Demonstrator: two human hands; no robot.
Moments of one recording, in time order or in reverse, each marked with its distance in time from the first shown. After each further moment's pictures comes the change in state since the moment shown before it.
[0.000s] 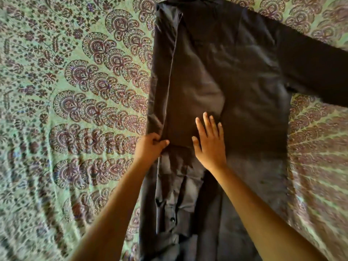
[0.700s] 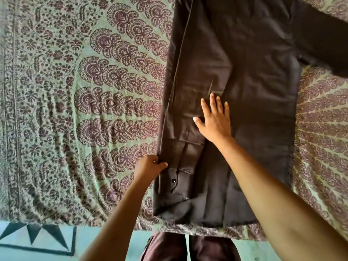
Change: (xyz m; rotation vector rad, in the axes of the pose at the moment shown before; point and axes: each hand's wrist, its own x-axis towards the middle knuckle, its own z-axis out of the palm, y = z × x) left_hand -0.119 -0.115 0.014 0.185 -0.168 -0.206; right_hand -0.033 -0.026 0.006 -0.161 -0.140 -0.013
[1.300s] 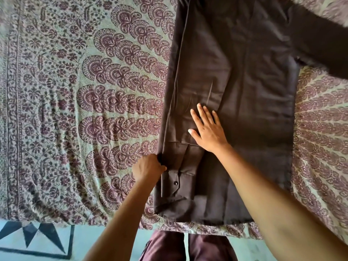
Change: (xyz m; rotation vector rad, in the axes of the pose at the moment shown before) left_hand -0.023 0.015 -0.006 0.458 0.090 -0.067; right_hand -0.028 -0.011 0.018 0.004 -0.063 -0.213
